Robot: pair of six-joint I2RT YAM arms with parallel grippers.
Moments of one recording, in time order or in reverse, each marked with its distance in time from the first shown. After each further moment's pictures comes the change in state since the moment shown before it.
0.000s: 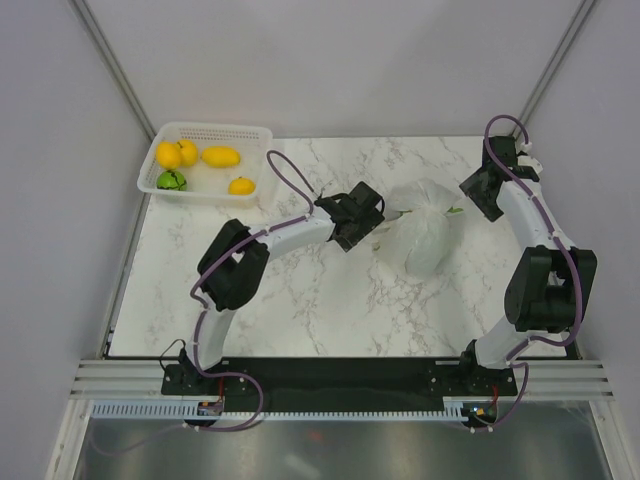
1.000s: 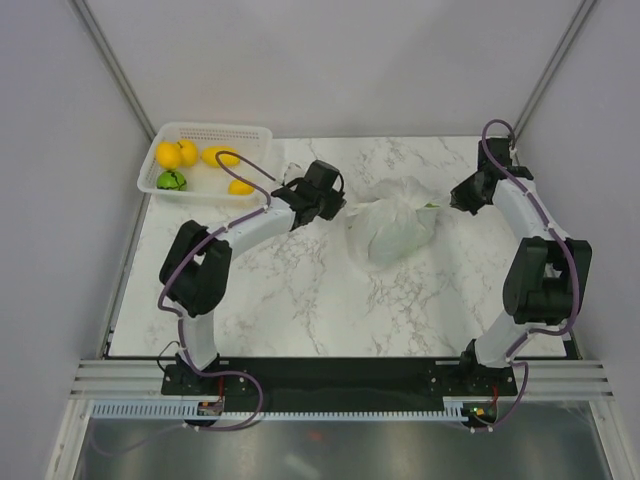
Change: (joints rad) left arm 0.177 -0.180 -0.190 0.212 0.055 -0.084; right arm -0.006 0.048 -0.004 0.029 -0.250 0.053
